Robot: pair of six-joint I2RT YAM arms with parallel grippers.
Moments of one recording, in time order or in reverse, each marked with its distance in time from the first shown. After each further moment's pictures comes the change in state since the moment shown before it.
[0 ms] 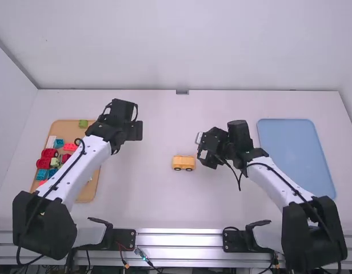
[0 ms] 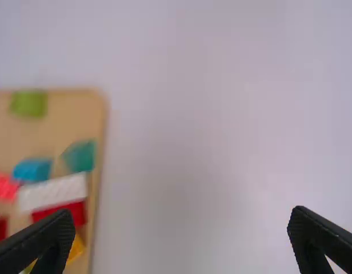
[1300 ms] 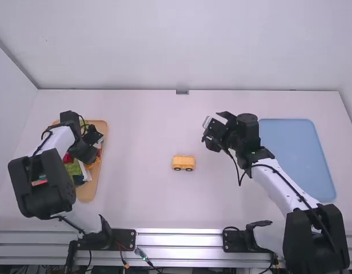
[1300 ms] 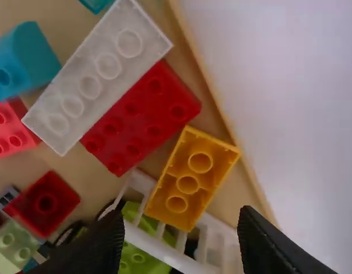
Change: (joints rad) left arm 0.602 0.309 -0.002 -0.141 0.291 1.063; right arm -0.047 -0.034 0.000 0.254 0.141 0.064
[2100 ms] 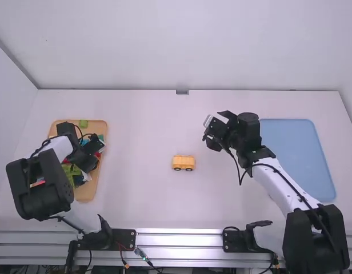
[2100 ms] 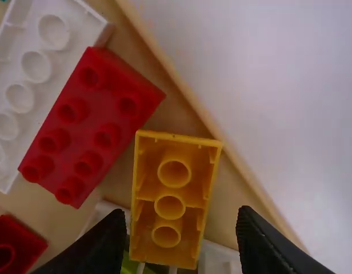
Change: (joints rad) left arm 0.066 0.000 -0.145 0.157 0.098 0.216; right arm -0.009 0.000 0.013 -0.021 0.001 0.003
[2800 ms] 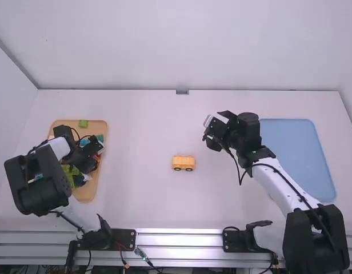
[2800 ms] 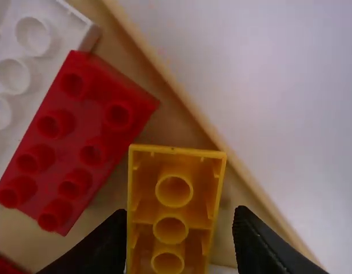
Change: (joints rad) left arm 0.051 0.060 0.000 0.035 0.083 0.081; right arm 0.000 0.000 0.000 0.000 0.000 0.000
